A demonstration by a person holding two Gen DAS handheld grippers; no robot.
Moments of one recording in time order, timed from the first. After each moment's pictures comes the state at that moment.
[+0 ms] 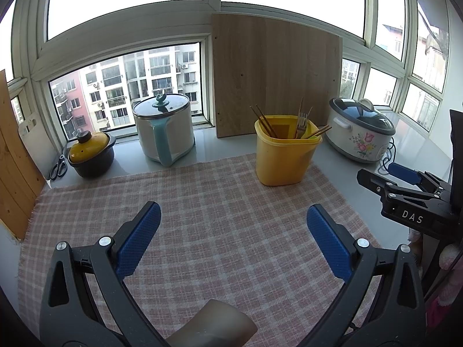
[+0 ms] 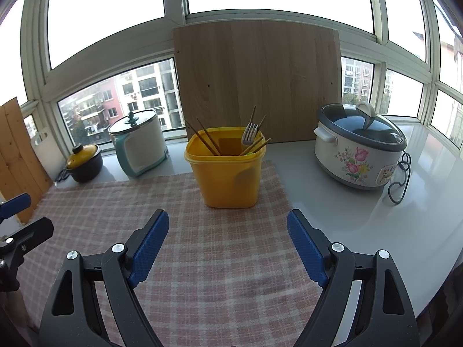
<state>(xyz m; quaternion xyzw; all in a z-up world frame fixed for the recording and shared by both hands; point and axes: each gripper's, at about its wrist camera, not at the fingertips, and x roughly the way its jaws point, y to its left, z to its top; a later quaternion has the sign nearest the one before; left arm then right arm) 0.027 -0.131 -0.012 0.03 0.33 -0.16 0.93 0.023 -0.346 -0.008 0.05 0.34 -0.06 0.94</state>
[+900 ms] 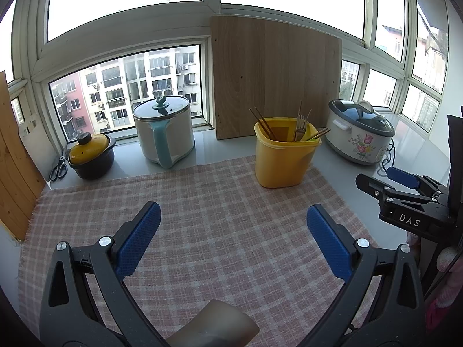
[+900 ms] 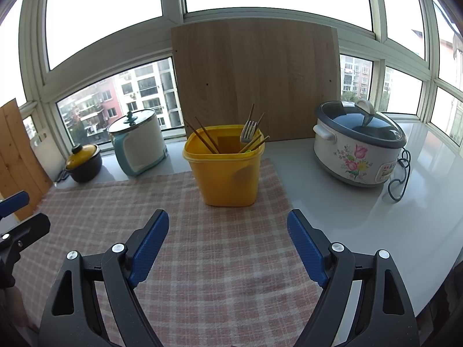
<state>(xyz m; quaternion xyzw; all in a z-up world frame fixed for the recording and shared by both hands) 0.028 -0.132 -0.009 0.03 0.33 -0.16 0.93 0.022 -0.348 -0.009 0.06 0.34 -0.06 0.94</state>
